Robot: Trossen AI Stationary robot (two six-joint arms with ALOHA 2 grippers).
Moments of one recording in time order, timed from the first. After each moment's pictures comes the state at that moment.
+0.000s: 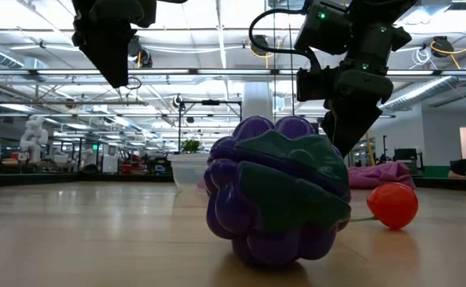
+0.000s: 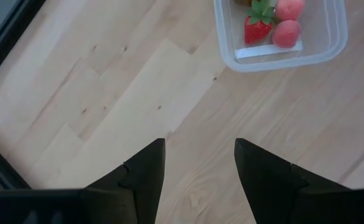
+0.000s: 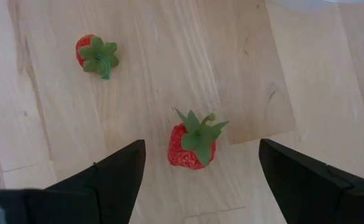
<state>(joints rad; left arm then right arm) -0.19 1.43 1.24 -1.20 -0.40 -0.81 0.01 1.54 0.86 -0.50 -0.03 0.28</state>
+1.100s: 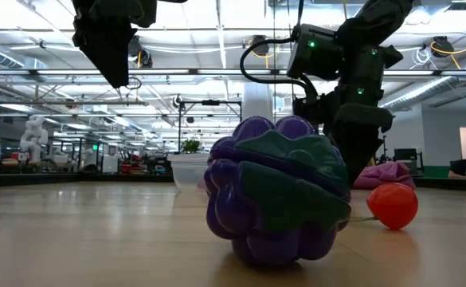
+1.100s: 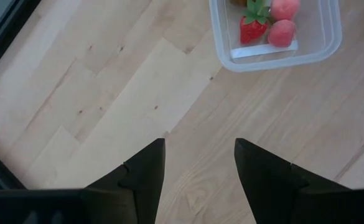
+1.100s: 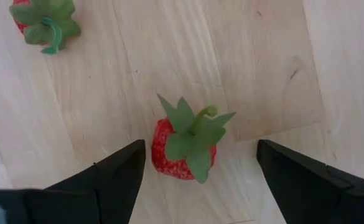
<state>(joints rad) -0.19 1.43 1.24 -1.19 -0.39 -0.80 0.00 1.68 0.86 -0.46 -0.04 0.27</state>
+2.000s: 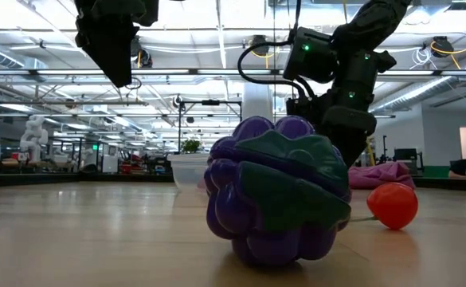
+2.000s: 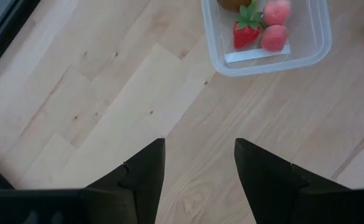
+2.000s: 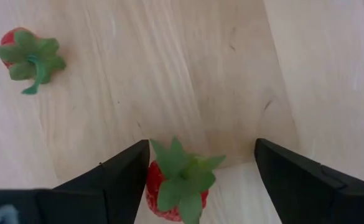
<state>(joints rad) -0.19 1.43 1.24 -1.17 -0.39 -0.79 -0.03 1.68 0.86 -0.45 -0.03 0.25</state>
